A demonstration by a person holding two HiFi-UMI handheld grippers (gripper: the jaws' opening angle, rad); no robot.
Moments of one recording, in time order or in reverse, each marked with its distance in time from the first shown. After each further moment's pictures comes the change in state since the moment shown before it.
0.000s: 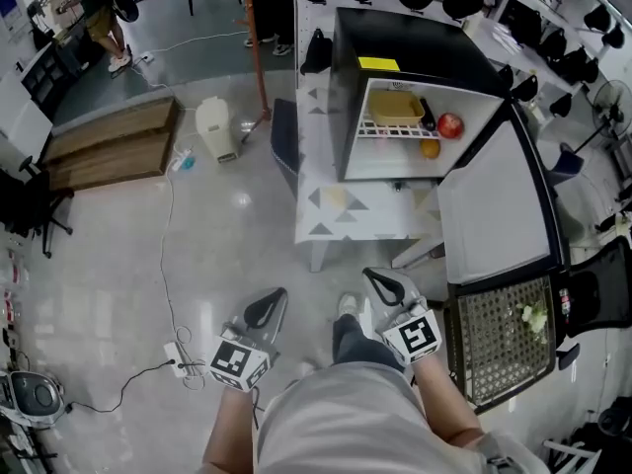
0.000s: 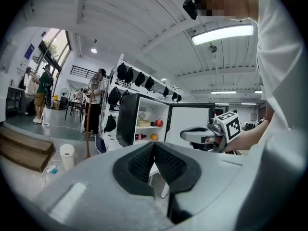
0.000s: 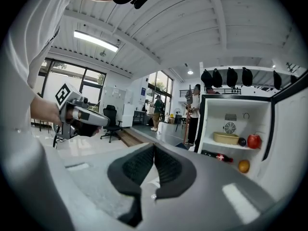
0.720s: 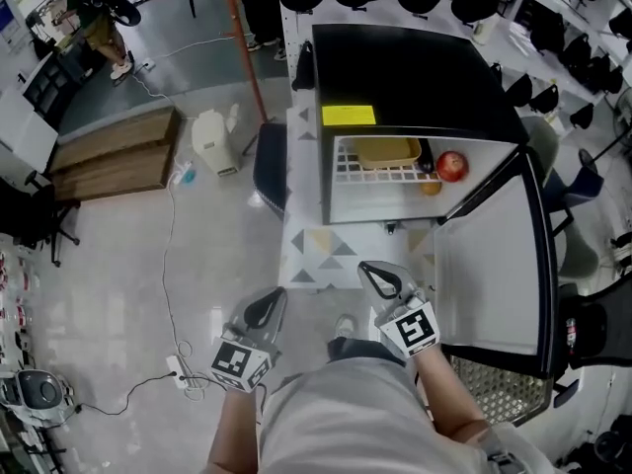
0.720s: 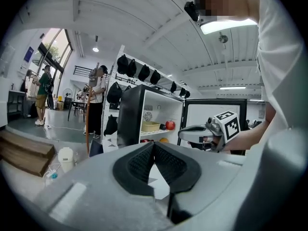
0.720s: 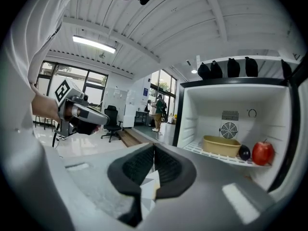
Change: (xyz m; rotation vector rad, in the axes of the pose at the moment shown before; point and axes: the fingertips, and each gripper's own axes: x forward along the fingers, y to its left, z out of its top) left arm 0.174 0.040 0.037 0.011 0.032 0.069; right arm 0.085 -0.170 -0.011 -0.013 -0.007 0.076
